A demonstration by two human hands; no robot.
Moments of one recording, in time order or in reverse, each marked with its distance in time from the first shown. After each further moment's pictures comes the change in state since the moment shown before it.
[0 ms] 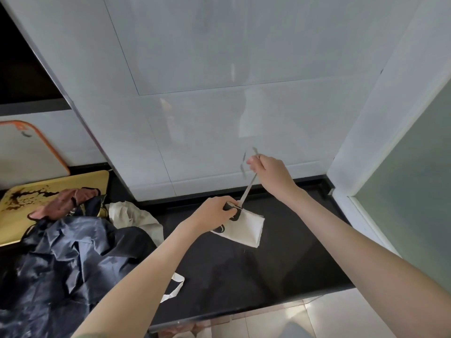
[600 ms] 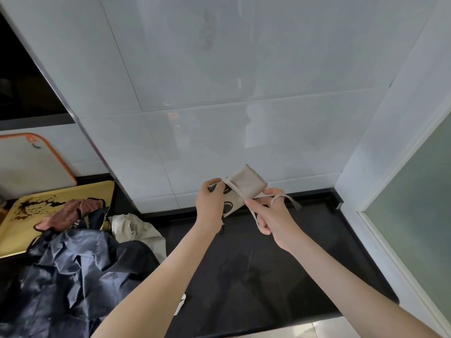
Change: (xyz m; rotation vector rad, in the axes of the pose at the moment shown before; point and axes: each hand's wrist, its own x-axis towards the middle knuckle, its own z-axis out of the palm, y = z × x) left_hand 0.025 0.042 -0.016 -0.960 0.592 -0.257; right_hand -0.030 0.017 0.027 0.879 -0.065 0.438
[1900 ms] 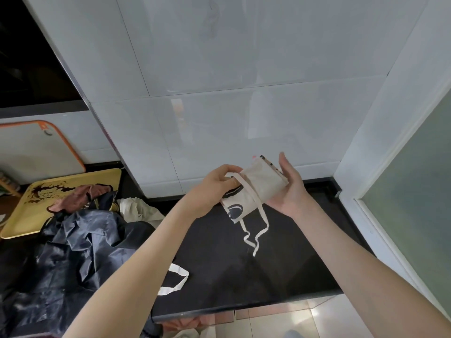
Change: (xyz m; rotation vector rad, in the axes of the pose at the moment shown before) left_hand -0.041 0.027 -0.033 0.333 -0.627 0.139; right_hand -0.015 -0.033 -0.016 0.606 -0.387 0.142
